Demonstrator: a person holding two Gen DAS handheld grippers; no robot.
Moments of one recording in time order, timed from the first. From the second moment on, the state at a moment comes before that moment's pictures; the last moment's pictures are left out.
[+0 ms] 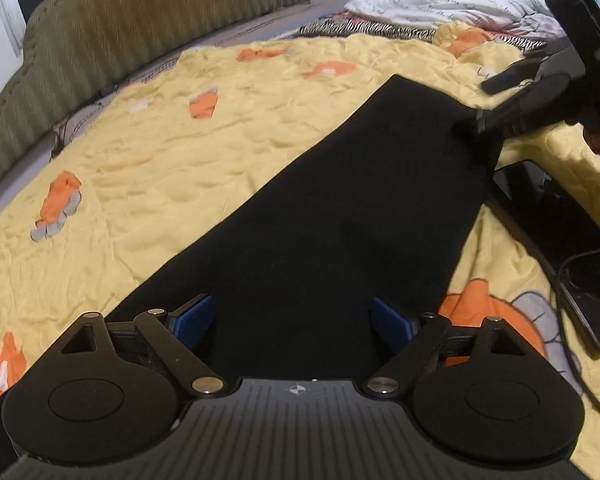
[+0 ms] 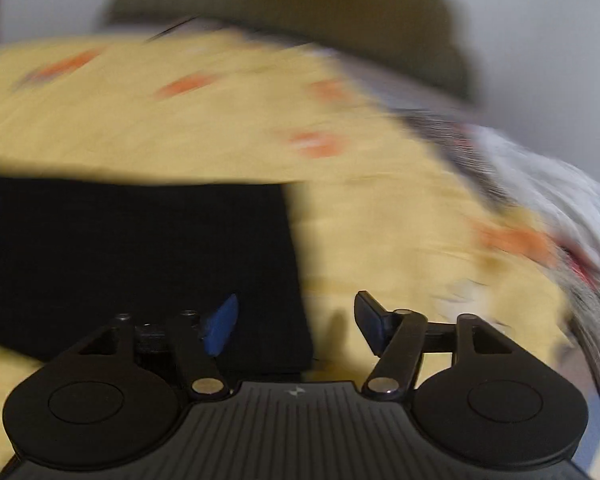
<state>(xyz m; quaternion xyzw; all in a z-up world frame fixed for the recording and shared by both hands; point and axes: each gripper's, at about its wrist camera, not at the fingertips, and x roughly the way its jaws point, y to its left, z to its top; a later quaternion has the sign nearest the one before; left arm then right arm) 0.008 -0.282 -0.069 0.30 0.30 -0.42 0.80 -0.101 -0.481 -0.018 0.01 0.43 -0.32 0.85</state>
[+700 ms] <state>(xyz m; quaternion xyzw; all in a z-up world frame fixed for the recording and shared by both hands) 0.025 -0.248 -0.032 0.20 0.33 -0.41 0.83 -0.186 -0.537 -0.058 0.56 0.20 -0.27 0.76</state>
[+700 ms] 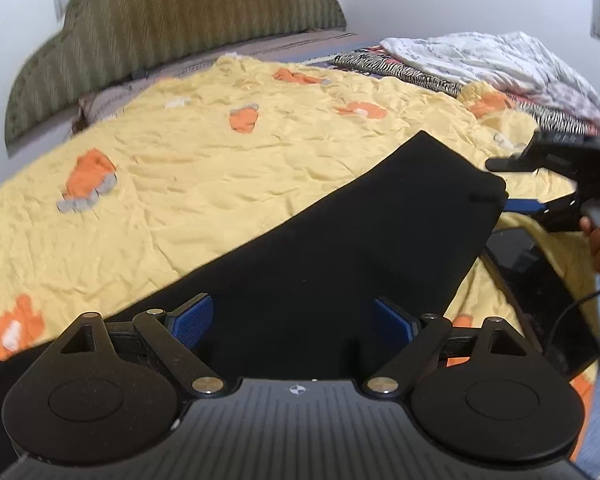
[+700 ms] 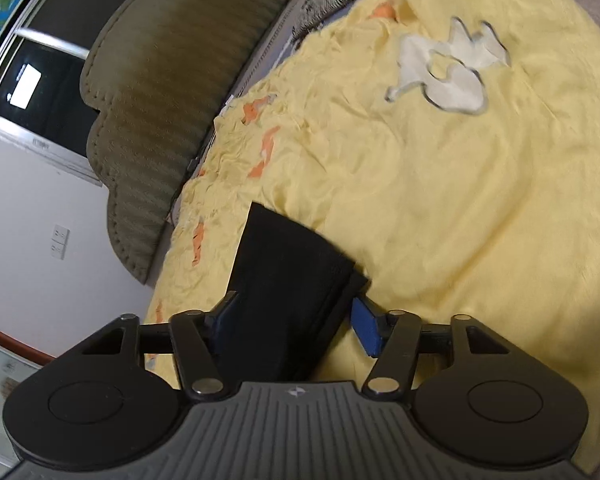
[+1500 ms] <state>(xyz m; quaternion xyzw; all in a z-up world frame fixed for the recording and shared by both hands) 0.136 -0.343 -0.058 -0.23 0.58 -0.49 0.61 -0.091 -0.354 0.021 -0.07 0.31 -0.16 0.93</state>
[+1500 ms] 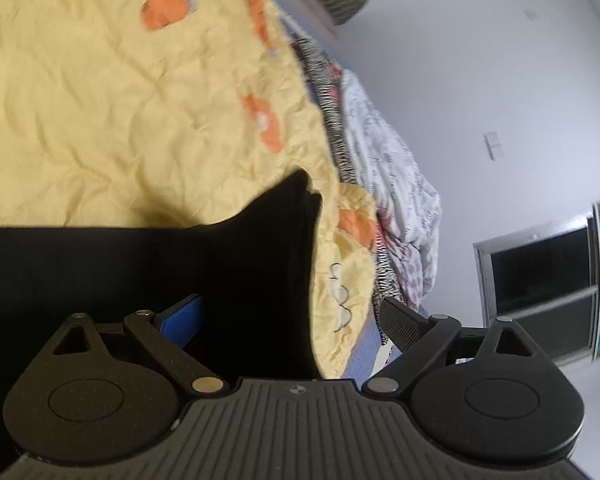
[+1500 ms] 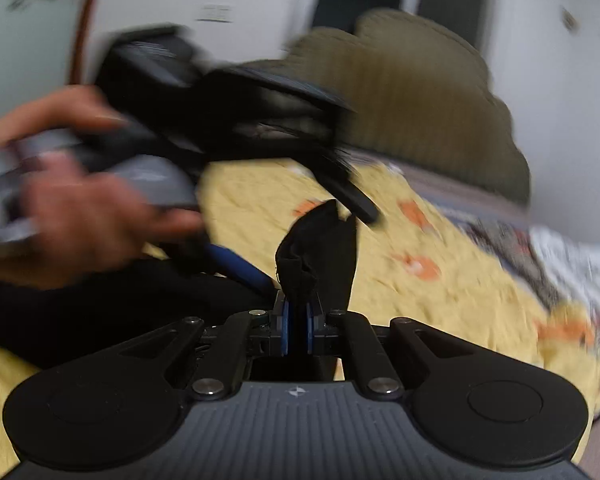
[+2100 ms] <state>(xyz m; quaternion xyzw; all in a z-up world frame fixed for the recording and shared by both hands) 0.087 -0.229 -0.013 -0.05 0.45 -0.40 0.79 -0.061 -0.273 0.014 -0.14 0.31 -0.08 0.94</state>
